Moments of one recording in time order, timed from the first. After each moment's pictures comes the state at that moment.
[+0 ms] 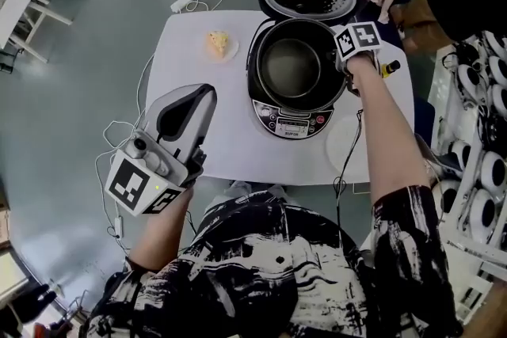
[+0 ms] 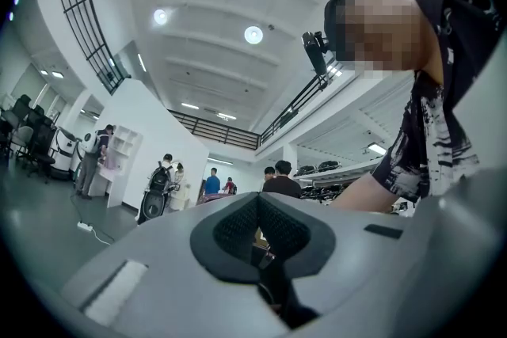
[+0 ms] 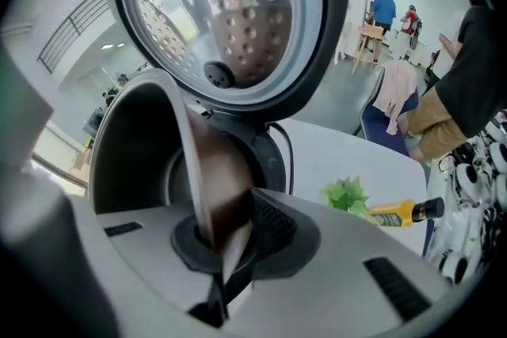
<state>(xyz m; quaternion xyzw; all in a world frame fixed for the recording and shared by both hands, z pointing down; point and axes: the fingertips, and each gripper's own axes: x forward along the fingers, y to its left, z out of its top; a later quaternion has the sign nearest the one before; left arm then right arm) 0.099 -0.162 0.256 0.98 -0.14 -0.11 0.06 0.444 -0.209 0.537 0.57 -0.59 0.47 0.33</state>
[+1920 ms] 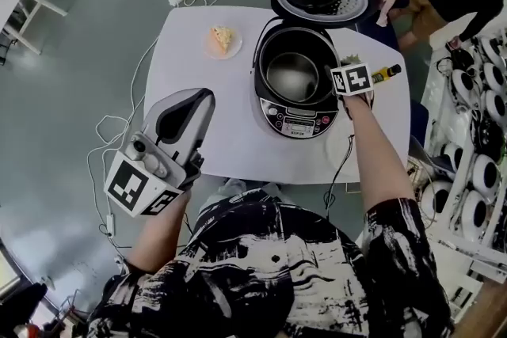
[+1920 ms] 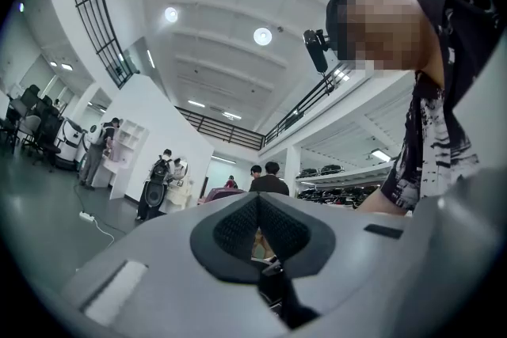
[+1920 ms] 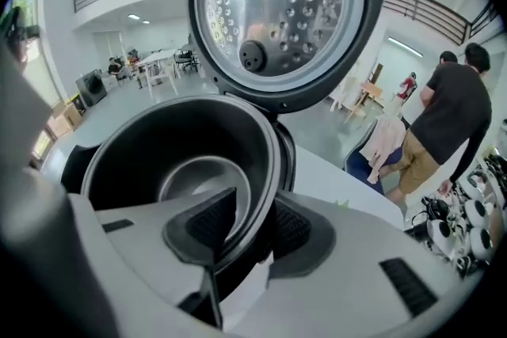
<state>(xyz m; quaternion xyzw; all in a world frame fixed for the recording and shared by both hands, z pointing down) 0.064 -0.173 0.275 0.98 -0.15 -0.11 0.09 0.432 -0.190 0.572 0.62 -0.62 0.30 0.39</state>
